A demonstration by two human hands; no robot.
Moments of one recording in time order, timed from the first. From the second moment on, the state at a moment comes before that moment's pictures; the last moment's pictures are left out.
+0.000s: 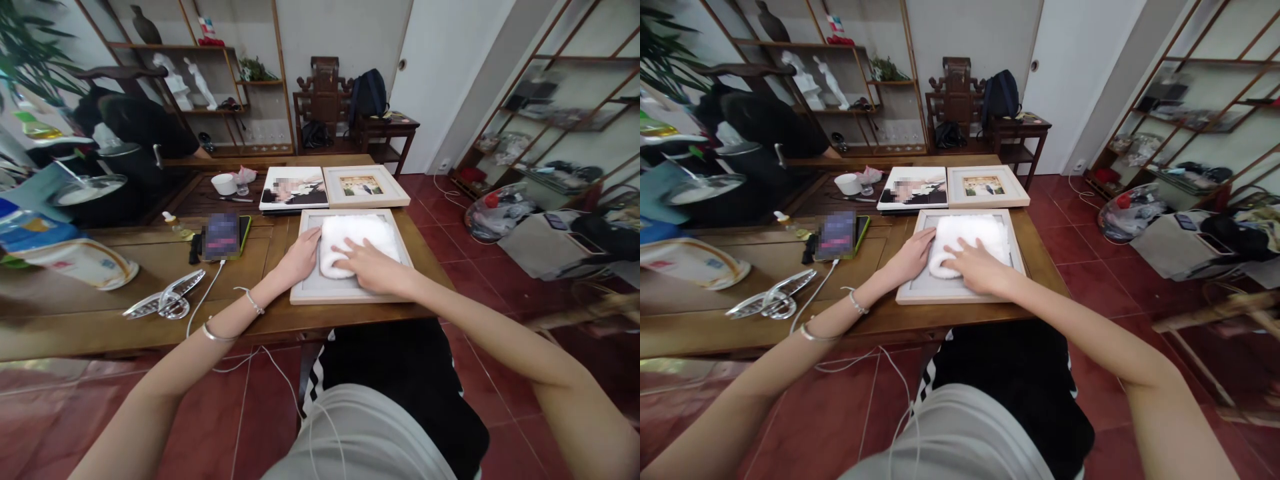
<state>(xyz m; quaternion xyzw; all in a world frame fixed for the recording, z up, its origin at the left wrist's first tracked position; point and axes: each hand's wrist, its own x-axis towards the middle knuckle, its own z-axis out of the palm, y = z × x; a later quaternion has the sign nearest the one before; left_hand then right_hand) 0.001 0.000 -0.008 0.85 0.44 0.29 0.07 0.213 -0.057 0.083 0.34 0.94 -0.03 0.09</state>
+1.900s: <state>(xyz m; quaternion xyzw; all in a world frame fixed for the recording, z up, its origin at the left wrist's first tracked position) 0.007 -0.013 0.006 0.83 0.49 0.24 0.10 0.302 -0.019 0.106 0.51 0.83 0.12 -0.18</state>
